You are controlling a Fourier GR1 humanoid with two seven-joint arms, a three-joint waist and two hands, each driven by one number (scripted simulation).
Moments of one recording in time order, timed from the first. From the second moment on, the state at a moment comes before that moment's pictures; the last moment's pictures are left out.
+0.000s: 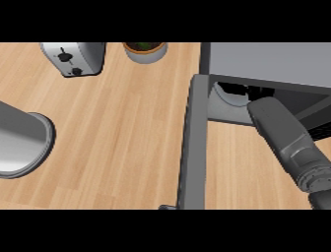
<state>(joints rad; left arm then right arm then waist) 0.23 0.13 0.49 -1.77 0.29 -0.59 -0.21 -1.05 -0.19 -0.03 -0.05 0.12 -0.87 -0.65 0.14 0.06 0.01</state>
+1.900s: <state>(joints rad) 0.38 0.04 0.43 -1.88 0.21 -0.62 -0.26 -0.84 -0.09 -0.16 -0.18 0.00 -0.49 -0.90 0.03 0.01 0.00</state>
